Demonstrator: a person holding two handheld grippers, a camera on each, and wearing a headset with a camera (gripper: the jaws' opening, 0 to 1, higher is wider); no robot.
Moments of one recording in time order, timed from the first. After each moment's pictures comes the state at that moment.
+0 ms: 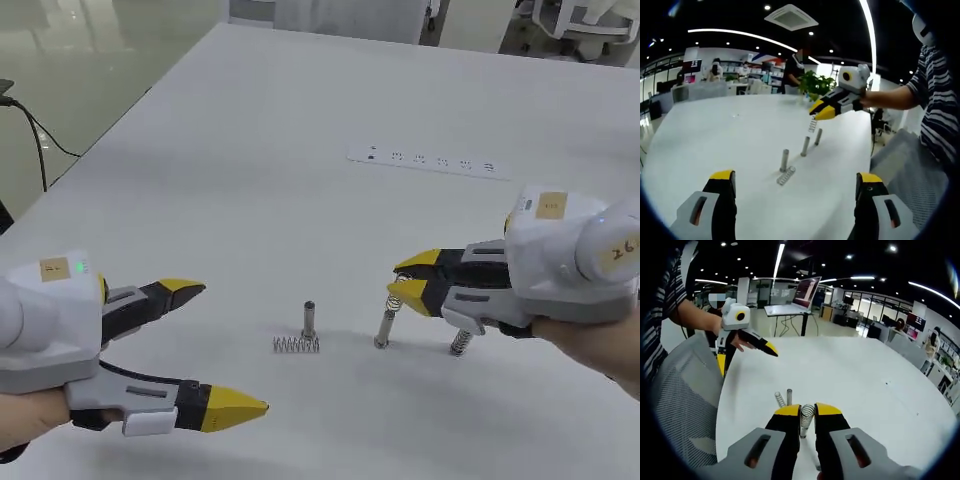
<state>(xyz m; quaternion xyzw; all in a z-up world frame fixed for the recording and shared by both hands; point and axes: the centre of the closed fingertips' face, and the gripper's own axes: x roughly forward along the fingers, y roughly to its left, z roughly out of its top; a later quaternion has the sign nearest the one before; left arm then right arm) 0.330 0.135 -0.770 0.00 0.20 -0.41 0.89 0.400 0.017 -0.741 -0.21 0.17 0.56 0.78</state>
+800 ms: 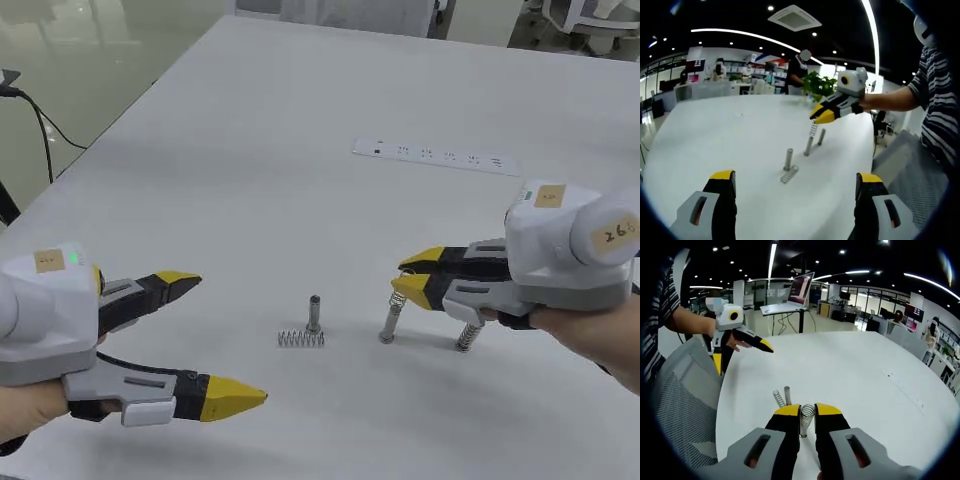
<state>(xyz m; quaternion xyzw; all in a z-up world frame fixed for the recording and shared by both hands) 0.330 0.144 -0.770 -0.01 0.20 -0.39 0.90 0.404 0.019 -0.754 -0.19 0.20 0.56 0.79</state>
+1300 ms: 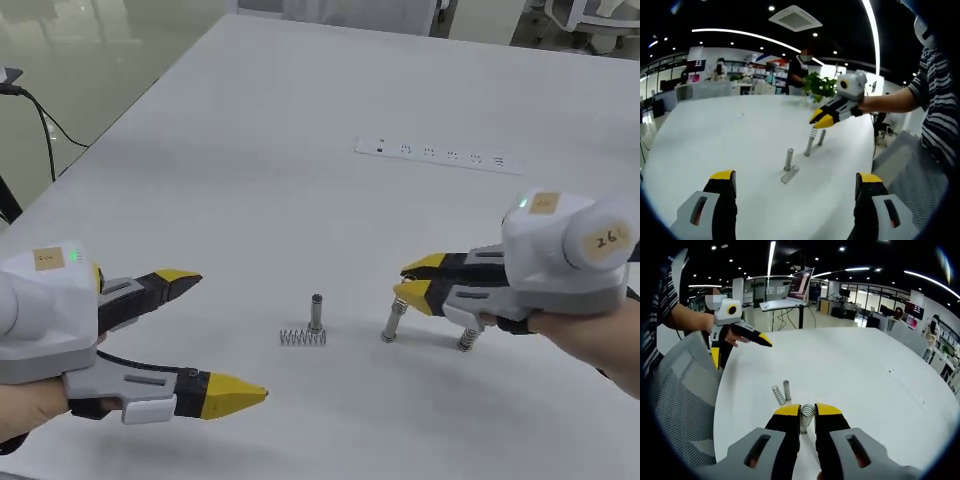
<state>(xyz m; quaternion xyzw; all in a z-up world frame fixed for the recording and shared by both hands) 0.328 0.145 -0.769 -0.01 0.20 -0.39 0.90 0.403 0.018 -0.768 -0.20 0.21 0.55 0.78</state>
